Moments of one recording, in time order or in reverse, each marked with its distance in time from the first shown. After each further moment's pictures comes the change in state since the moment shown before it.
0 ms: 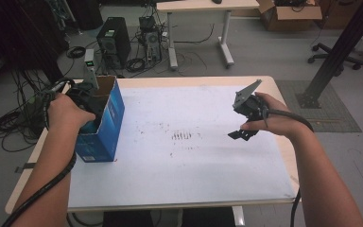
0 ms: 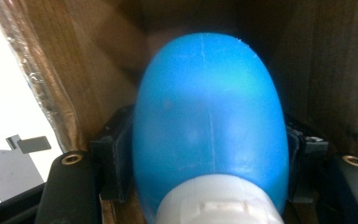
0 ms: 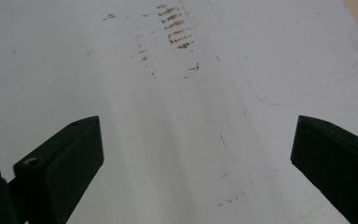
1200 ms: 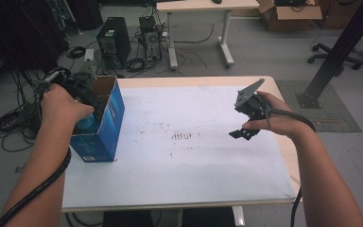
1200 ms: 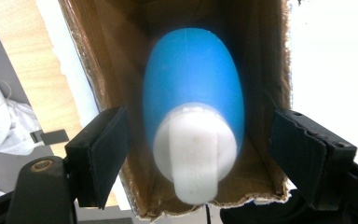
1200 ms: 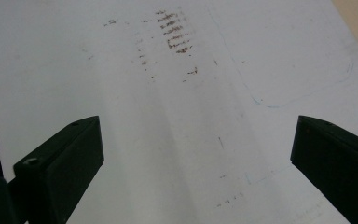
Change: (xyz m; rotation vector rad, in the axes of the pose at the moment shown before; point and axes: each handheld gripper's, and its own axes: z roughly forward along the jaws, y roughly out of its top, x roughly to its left) left arm -0.011 -0.013 -0.042 -0.049 0.034 0.034; right arm 0.001 0.000 -0.006 -0.022 -0.007 0.000
